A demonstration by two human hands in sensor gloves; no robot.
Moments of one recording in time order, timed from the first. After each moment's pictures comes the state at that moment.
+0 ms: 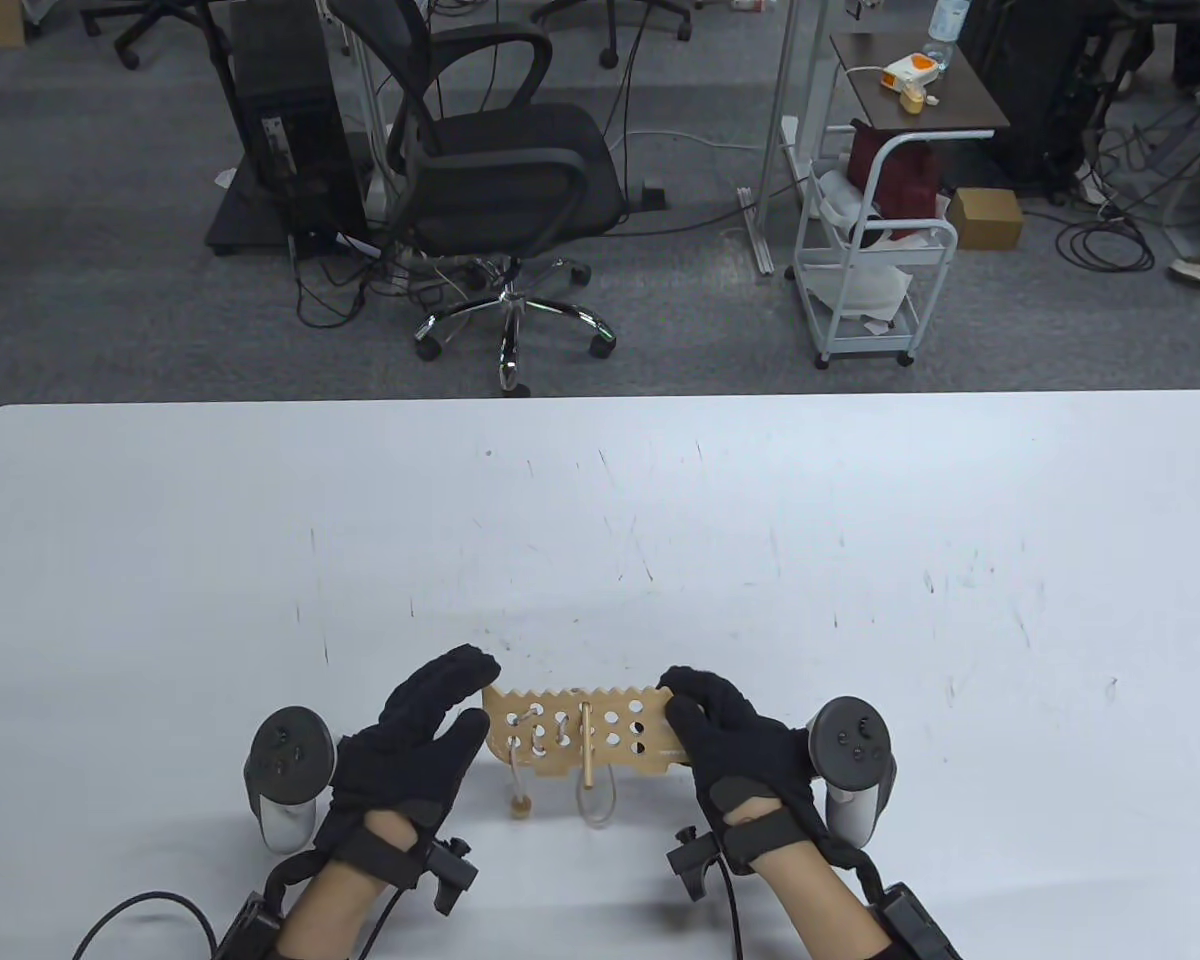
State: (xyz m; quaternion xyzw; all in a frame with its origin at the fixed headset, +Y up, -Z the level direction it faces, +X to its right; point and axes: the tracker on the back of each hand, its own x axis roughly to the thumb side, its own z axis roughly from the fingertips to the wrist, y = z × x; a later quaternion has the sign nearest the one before) left_hand -0.231 -0.708 -0.286 0.06 -0.20 0.53 0.82; right_hand 0.118 -0.741 -0.297 0.08 -0.05 0.75 0.66
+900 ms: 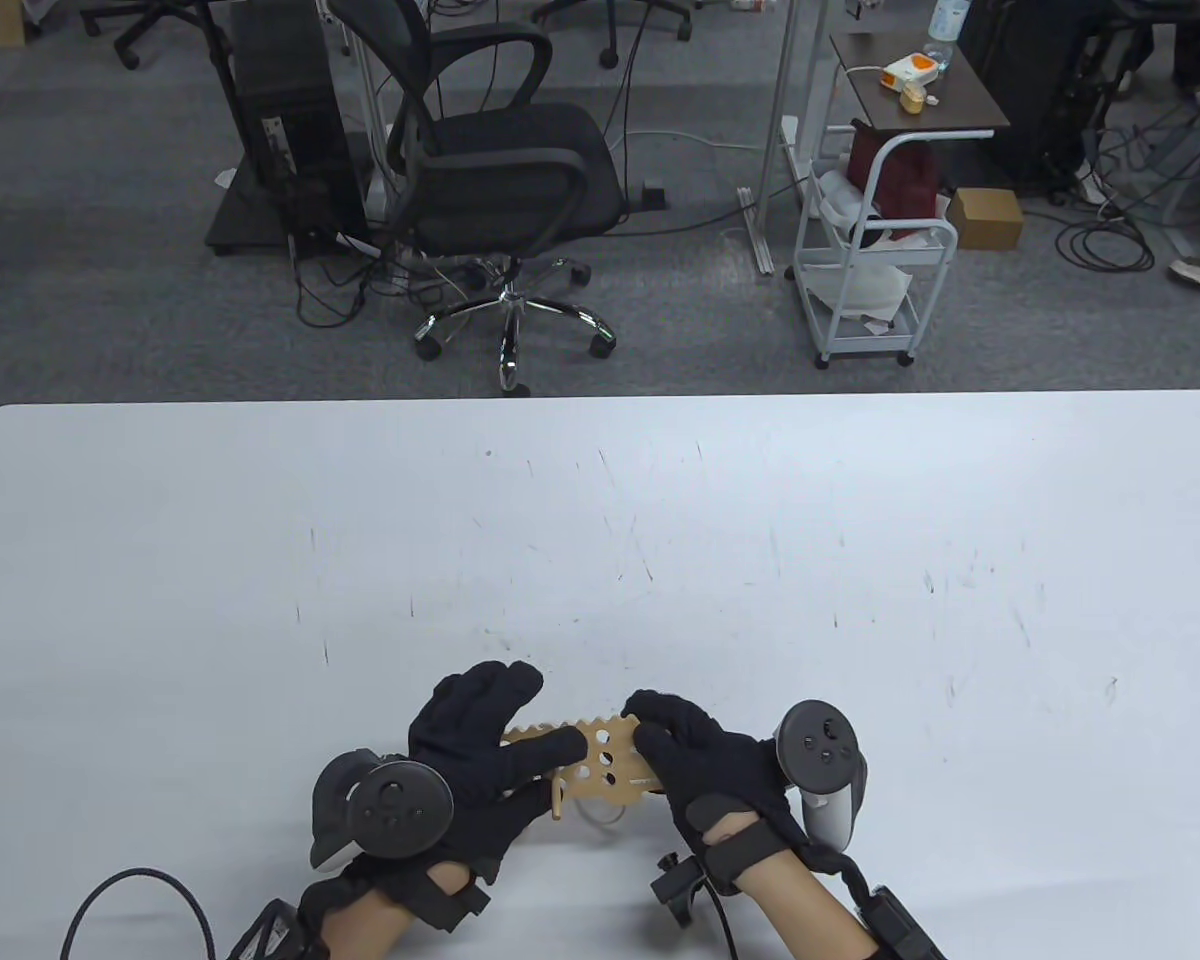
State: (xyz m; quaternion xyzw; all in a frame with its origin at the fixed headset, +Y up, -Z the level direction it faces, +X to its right) left_hand -0.183 -0.698 -0.263 0.07 -0.31 0.29 0.90; right_hand 0.093 -0.745 -0.289 0.12 0.02 0.75 0.65
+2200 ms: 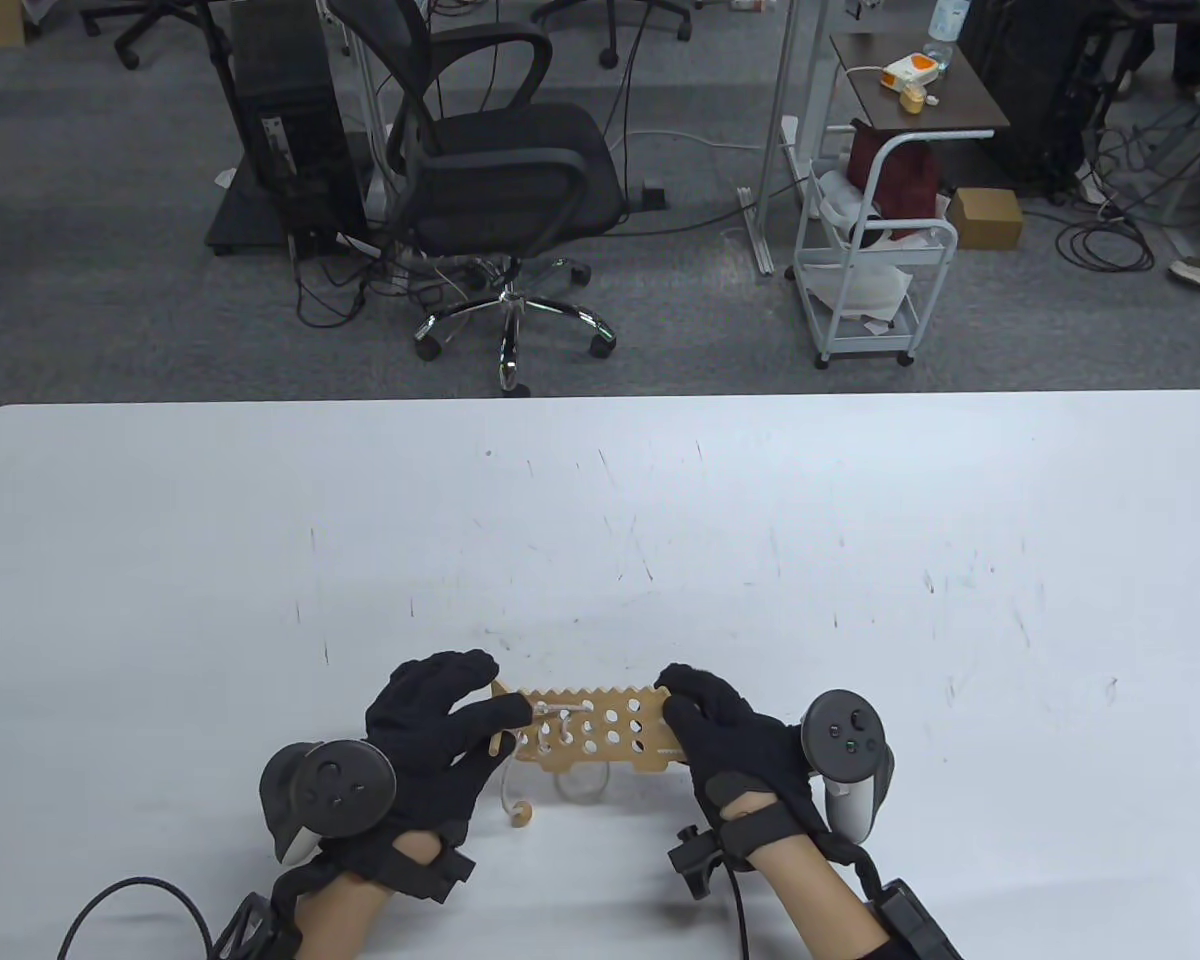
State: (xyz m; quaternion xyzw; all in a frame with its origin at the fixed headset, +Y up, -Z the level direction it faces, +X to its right) left_hand -0.222 -0.694 -0.277 0.13 -0.22 0.35 0.90; right_hand 0.120 -0.744 -0.301 0.07 -0.03 0.77 0.64
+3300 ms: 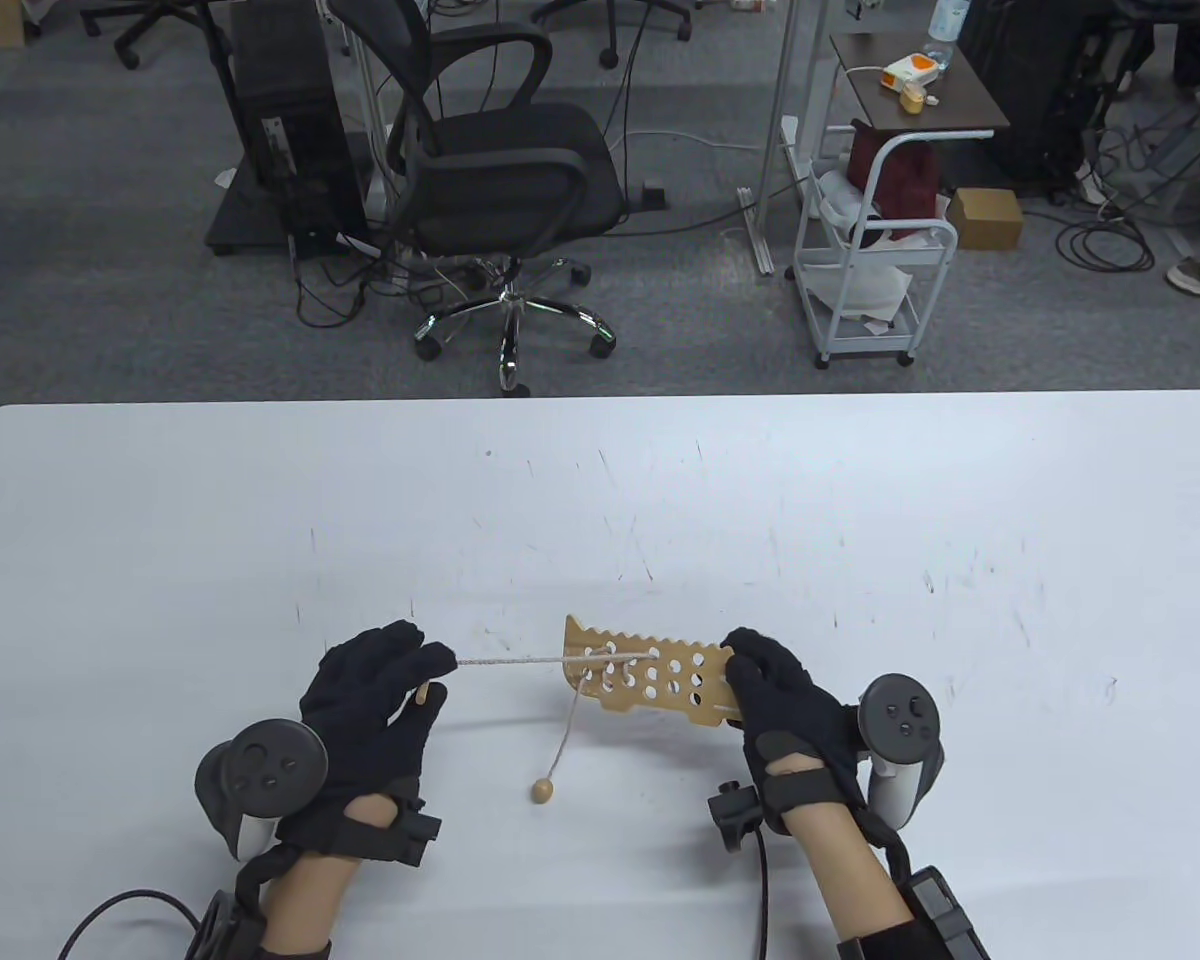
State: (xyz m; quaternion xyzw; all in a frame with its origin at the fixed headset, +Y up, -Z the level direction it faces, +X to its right) left_hand -0.268 -0.691 -0.288 0.18 -0.12 0.40 0.89; right_hand 0.166 -0.750 -0.318 -0.03 -0.07 0.75 0.66
